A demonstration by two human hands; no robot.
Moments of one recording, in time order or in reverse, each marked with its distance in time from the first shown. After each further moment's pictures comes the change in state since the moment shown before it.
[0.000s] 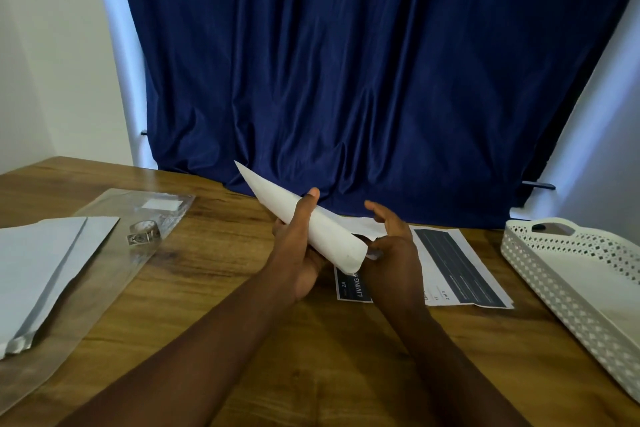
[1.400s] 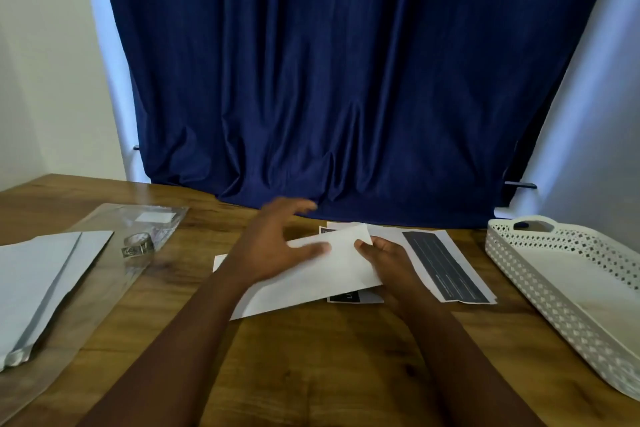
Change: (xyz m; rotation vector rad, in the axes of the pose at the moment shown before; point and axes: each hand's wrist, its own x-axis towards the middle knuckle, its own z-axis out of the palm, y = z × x) left_hand 0.020 0.037 -0.042 1.454 -0.311 0.858; right_hand 0.010 0.032 0.000 0.657 -0.119 0.398
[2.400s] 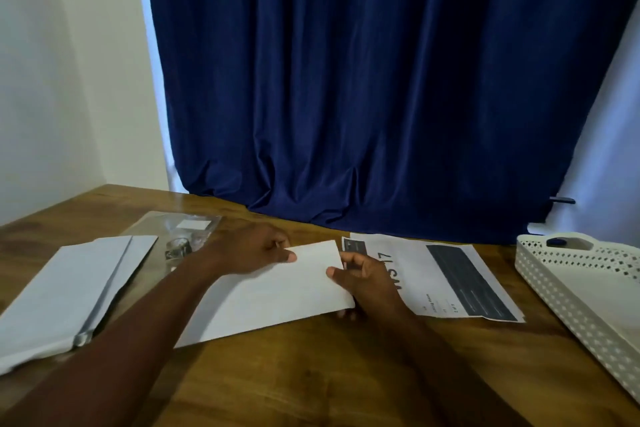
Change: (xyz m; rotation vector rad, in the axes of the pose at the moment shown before) left_hand -0.001 -0.028 -0.069 0.383 -0.364 -0.107; right_hand -0.028 0.004 0.037 -0.291 -0.323 -0.133
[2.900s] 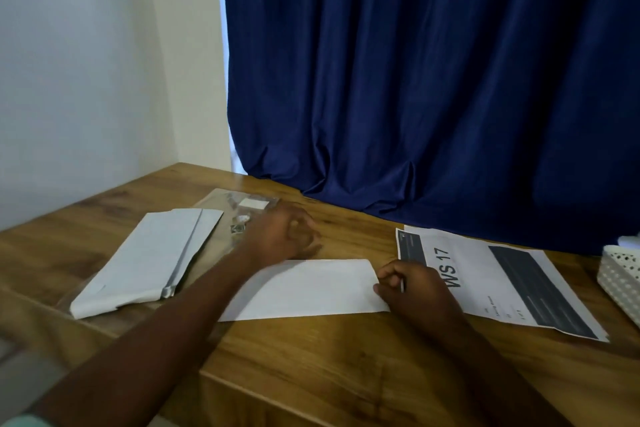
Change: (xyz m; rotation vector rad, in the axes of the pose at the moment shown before) left_hand -0.048 -0.041 0.012 -0.116 0.361 -0.109; right_hand -0.005 0.010 0.014 -0.676 0.033 -0.126
